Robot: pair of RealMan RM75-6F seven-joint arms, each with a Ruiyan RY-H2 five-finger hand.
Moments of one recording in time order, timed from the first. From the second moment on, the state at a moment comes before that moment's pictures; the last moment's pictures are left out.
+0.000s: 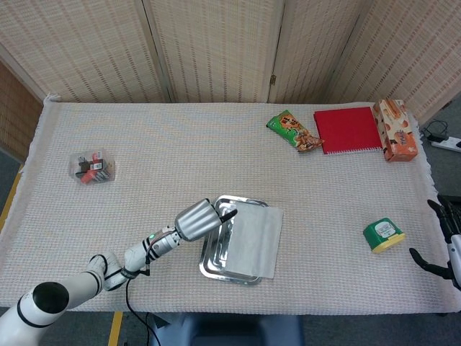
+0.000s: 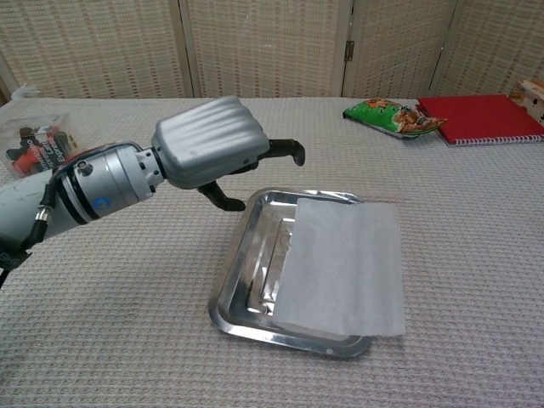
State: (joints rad) left arm -0.97 -1.83 0.06 -0.81 1.75 1.32 0.15; right arm 0.02 -0.92 0.07 -1.74 -1.48 1.48 0.26
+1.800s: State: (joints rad) left arm -0.97 -1.81 -0.02 -1.30 1.42 0.83 0.60; right arm 0.02 -0.87 0.07 -1.73 -1.48 1.47 0.40
